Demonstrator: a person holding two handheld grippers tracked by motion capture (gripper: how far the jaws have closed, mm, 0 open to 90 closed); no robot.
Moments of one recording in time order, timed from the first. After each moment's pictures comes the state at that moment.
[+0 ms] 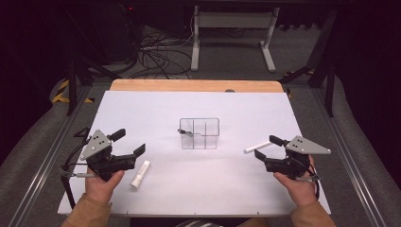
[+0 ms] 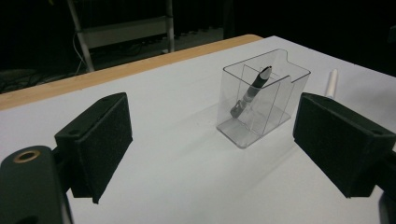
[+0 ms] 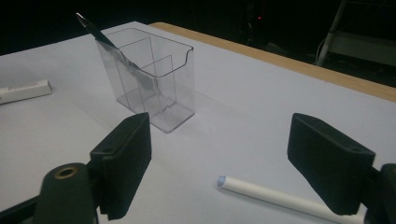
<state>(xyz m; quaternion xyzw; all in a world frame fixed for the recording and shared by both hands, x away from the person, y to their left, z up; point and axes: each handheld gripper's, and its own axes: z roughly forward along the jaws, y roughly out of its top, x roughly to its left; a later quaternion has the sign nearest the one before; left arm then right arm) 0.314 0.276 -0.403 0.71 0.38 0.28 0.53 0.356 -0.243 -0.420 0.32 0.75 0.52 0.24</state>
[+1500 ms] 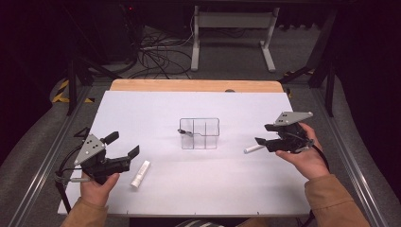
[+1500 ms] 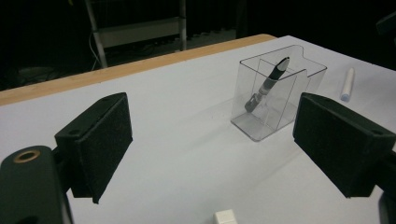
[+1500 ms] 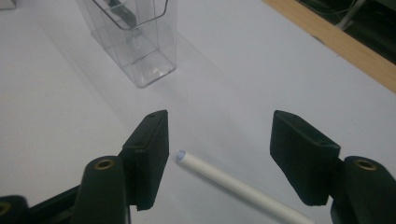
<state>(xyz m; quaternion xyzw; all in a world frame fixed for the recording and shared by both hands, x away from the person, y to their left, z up) 0.306 0.288 -0.411 0.69 0.40 0.29 0.53 0.416 -0.234 -0.382 0.27 0.87 0.37 0.20</state>
